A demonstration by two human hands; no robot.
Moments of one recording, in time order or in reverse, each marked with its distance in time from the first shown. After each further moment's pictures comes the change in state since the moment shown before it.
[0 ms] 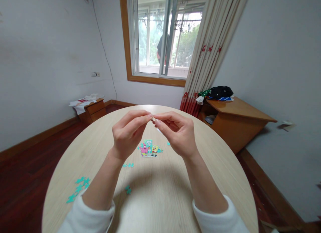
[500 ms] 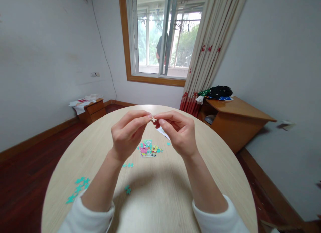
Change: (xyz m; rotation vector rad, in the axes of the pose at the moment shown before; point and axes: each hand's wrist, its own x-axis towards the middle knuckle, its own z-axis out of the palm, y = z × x) left_hand 0.001 0.002 -0.001 -0.034 0.004 0.008; right_hand 0.000 0.000 -0.003 -0.006 -0.018 -0.021
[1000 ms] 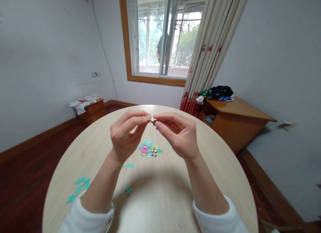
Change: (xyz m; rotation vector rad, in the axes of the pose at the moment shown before) left_hand -0.002 0.000 -0.001 -0.111 -0.001 -0.122; right_hand -0.002 -0.002 0.001 -0.011 0.004 -0.027
